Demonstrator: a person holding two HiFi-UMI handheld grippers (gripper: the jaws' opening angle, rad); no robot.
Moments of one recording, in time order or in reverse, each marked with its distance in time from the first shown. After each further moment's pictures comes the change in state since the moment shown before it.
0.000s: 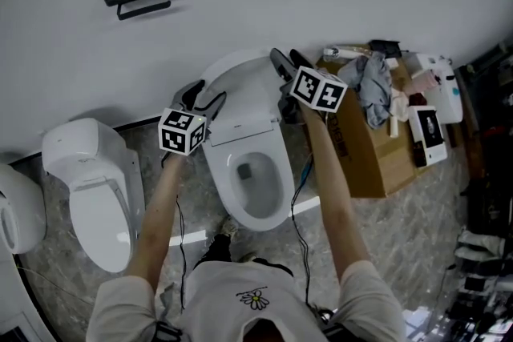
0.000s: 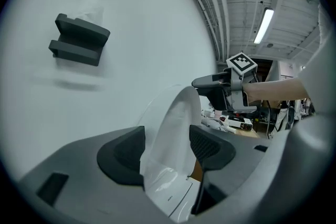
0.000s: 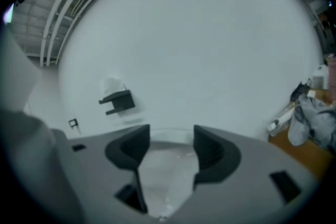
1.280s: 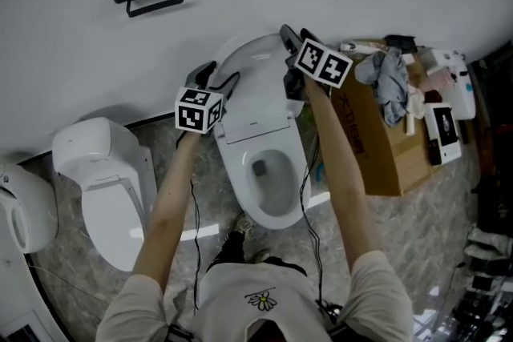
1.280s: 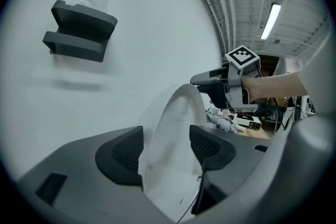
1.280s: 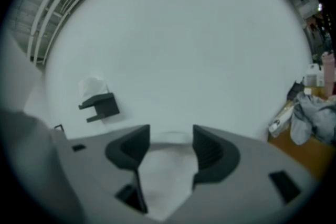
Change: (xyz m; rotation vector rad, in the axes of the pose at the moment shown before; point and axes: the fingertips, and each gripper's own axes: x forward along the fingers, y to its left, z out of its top) left arm 0.035 0.046 0.008 -0.009 0.036 0.052; right arm 0.064 -0.011 0.019 0.033 -0.040 -0.102
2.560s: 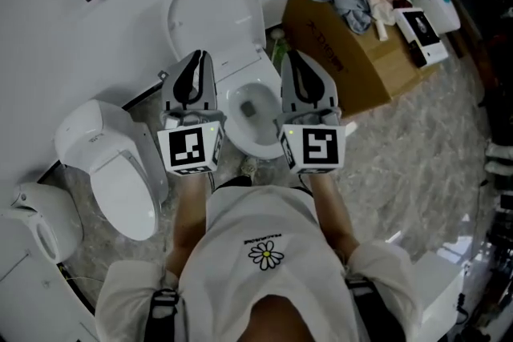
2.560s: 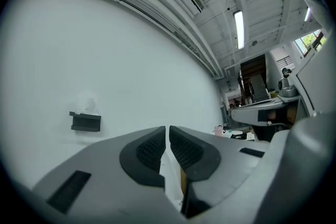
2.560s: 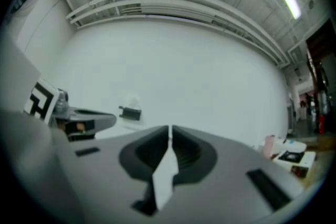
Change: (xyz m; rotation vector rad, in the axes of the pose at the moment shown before) left arm -0.222 -0.235 0.107 0.209 -0.395 0.096; right arm -0.408 0.103 -0.022 -0.461 -0.365 -0.219
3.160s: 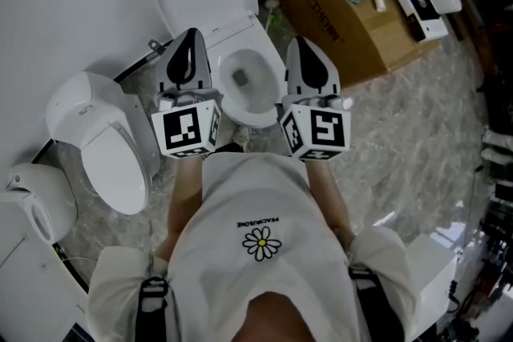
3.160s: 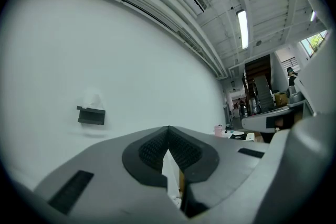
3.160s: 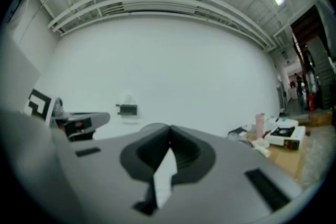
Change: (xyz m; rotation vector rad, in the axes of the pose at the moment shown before) left arm -0.036 -0.033 -0.015 -0.030 0.014 0.044; right arm -0.061 -0.023 -0.044 0.158 0.088 -0.062
